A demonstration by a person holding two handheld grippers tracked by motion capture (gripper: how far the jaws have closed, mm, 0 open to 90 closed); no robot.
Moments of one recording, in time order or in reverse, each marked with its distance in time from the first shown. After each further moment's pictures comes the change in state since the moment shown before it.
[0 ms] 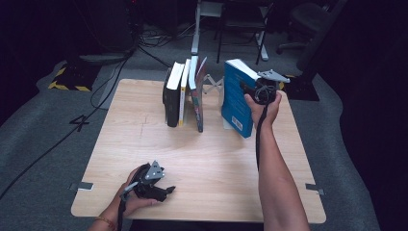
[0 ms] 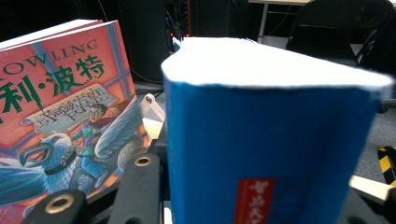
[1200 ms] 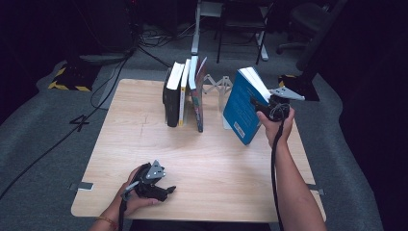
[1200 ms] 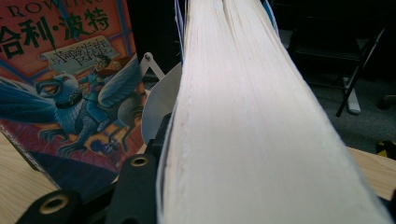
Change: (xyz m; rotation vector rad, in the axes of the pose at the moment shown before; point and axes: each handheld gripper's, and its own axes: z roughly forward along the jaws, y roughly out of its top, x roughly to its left) left arm 0.000 0.002 0.002 0.002 0.000 0.000; right arm -0.020 -0.037 -0.044 0.024 0.033 -0.033
